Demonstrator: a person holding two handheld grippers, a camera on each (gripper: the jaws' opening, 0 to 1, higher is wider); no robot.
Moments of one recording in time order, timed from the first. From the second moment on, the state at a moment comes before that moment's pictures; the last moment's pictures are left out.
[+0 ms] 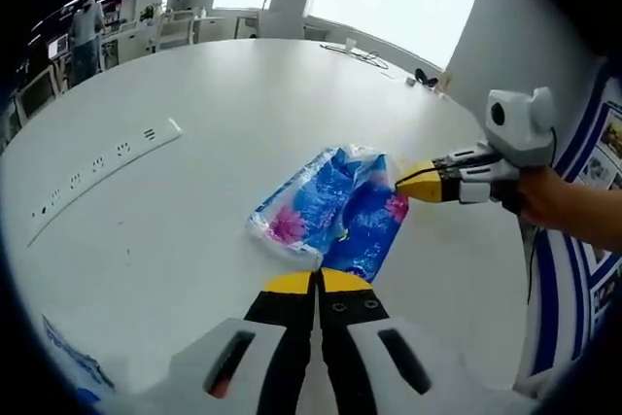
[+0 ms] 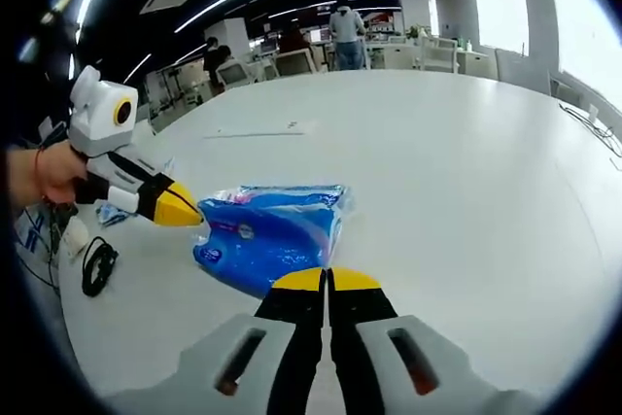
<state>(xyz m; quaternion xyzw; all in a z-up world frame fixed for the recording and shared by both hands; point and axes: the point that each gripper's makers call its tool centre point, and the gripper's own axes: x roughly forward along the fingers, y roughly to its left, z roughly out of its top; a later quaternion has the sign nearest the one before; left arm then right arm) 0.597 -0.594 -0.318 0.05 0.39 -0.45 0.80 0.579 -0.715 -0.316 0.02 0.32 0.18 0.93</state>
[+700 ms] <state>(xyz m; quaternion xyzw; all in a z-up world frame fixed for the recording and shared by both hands) 0.596 -0.595 -0.319 0.05 0.39 -0.45 0.80 0.577 -0.718 -0.315 0.03 0.33 0.17 0.93</state>
